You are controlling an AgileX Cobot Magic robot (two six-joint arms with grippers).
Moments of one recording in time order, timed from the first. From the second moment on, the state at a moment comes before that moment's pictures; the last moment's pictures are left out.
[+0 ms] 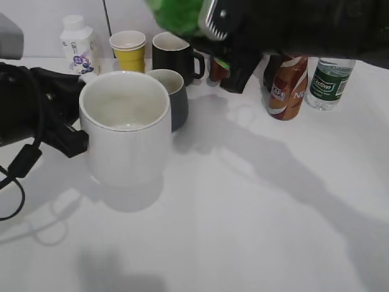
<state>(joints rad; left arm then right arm) -0.52 1.21 -0.49 0.41 -0.43 -0.20 0.57 1.59 -1.02 -1.01 -0.32 0.15</state>
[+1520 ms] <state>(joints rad) -0.52 1.21 -0.49 0.31 -0.33 -0.21 0.59 1.56 -1.02 -0.84 -0.24 -0.77</state>
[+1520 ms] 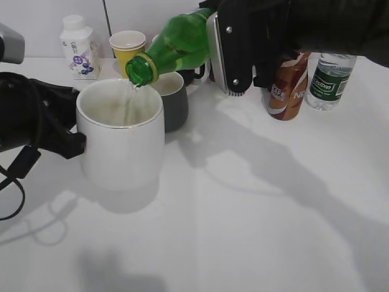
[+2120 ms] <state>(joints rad) -0.52 1.21 -0.49 0.35 -0.31 -0.21 0.59 1.56 -1.02 -0.67 -0.26 -1.01</state>
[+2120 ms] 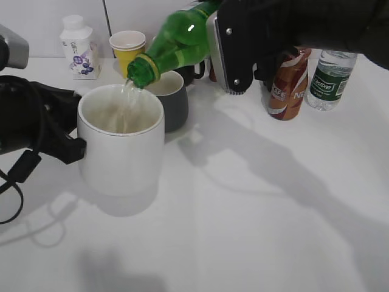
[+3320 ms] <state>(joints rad) -0.52 1.21 -0.49 0.34 -0.38 -0.21 0.59 1.56 -0.99 -0.55 -0.25 -0.79</state>
